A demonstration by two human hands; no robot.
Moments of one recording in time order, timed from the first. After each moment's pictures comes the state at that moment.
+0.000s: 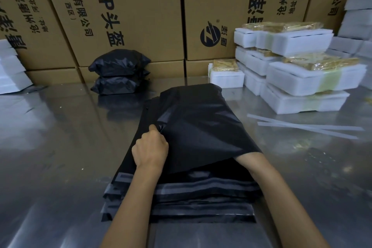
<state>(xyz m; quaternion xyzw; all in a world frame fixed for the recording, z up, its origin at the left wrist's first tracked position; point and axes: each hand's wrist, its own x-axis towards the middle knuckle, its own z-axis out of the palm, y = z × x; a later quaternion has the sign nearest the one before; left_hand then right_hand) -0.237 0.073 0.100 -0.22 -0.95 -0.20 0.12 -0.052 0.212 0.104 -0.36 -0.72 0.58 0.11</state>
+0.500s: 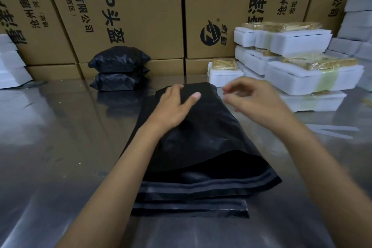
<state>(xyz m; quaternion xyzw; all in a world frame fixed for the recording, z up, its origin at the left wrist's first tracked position) -0.241 0.116 0.173 -0.41 -0.83 -0.37 -0.02 -0.061 0.241 0.207 -0.20 -0.84 0.39 0.32</state>
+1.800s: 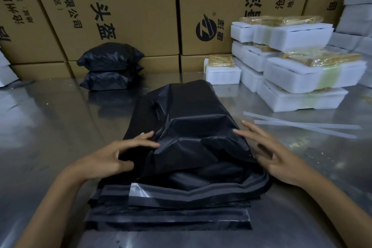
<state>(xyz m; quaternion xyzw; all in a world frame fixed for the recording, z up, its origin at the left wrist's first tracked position) -0.292 -0.015 0.118 -0.53 -0.73 -0.31 -0.29 -0.005 0.296 0.084 -0.10 -0.91 0.37 0.19</state>
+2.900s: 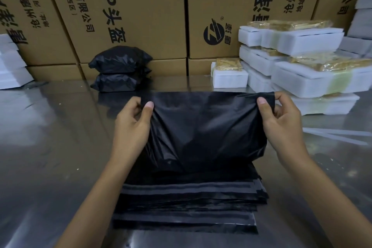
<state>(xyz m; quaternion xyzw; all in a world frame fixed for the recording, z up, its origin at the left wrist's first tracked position) -0.242 0.041 0.150 -0.34 -0.72 -0.60 0.09 -0.056 0.264 0.145 -0.23 -0.70 0.46 0.49</state>
